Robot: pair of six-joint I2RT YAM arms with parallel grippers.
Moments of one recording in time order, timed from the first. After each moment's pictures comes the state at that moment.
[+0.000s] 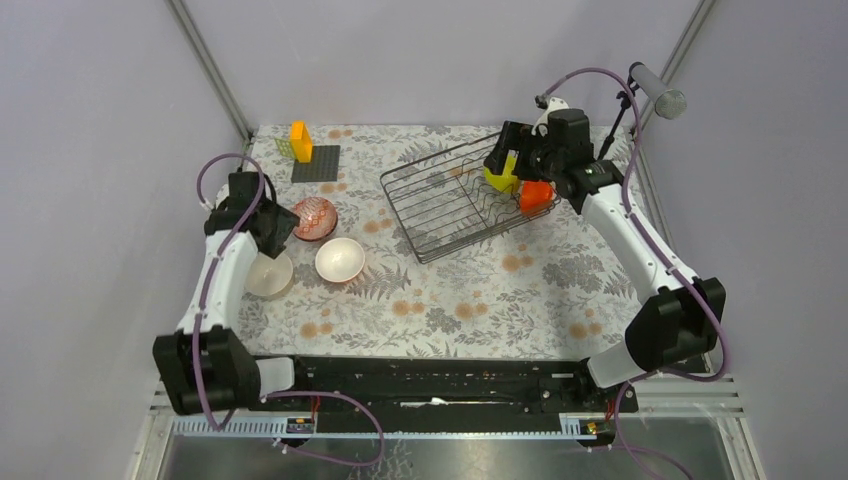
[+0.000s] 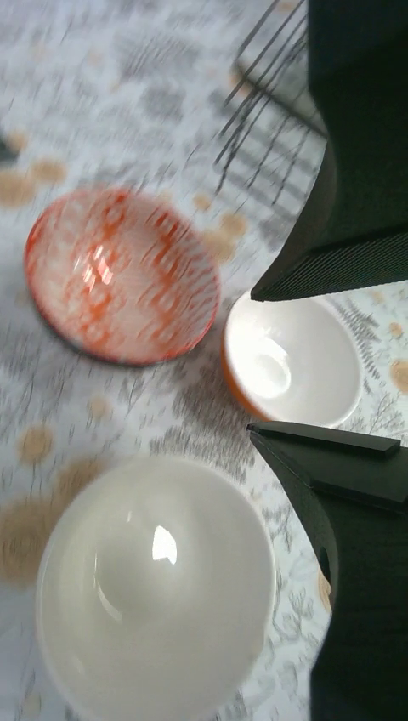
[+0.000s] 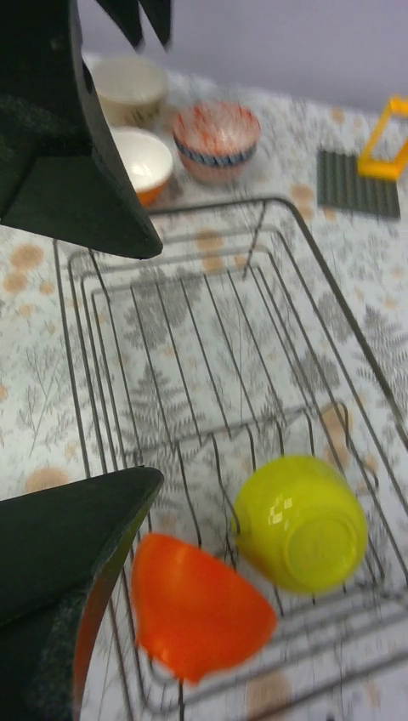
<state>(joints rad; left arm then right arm) 0.12 1.31 1.08 -0.80 -0.14 -0.94 0.29 1.50 1.39 -0.41 -0.20 0.41</state>
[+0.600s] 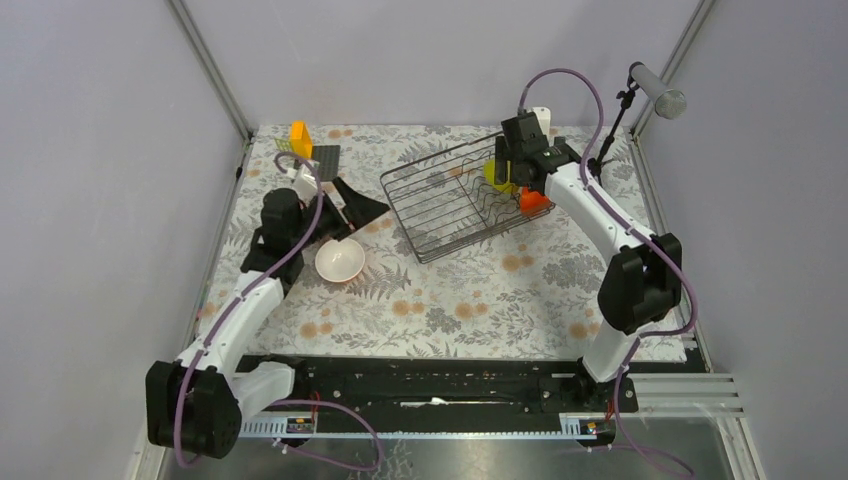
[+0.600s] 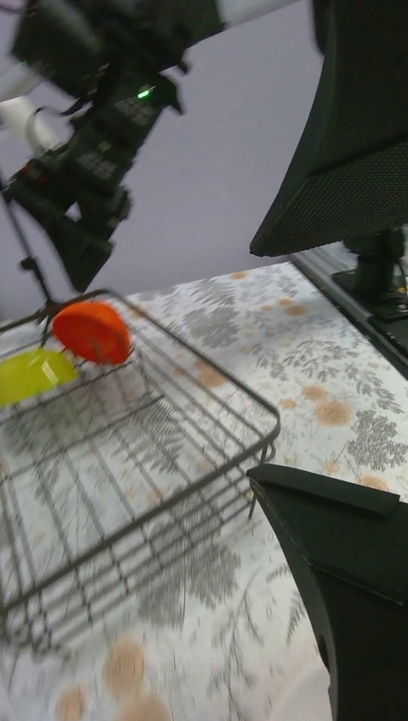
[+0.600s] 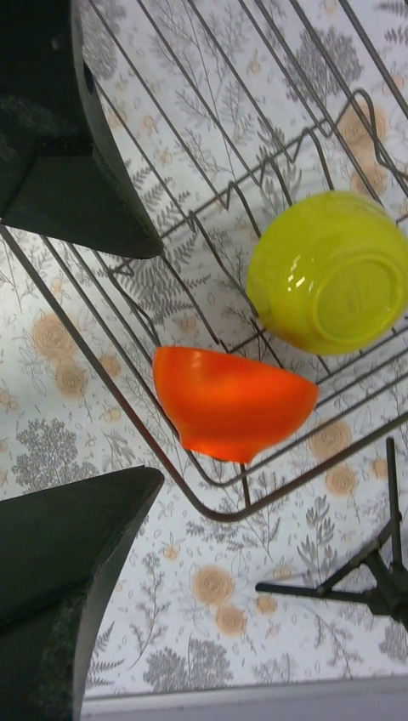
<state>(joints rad) -0.15 1.06 0.75 0.00 0.54 -0.85 0.40 1.75 1.58 -0.68 0.45 0.32</state>
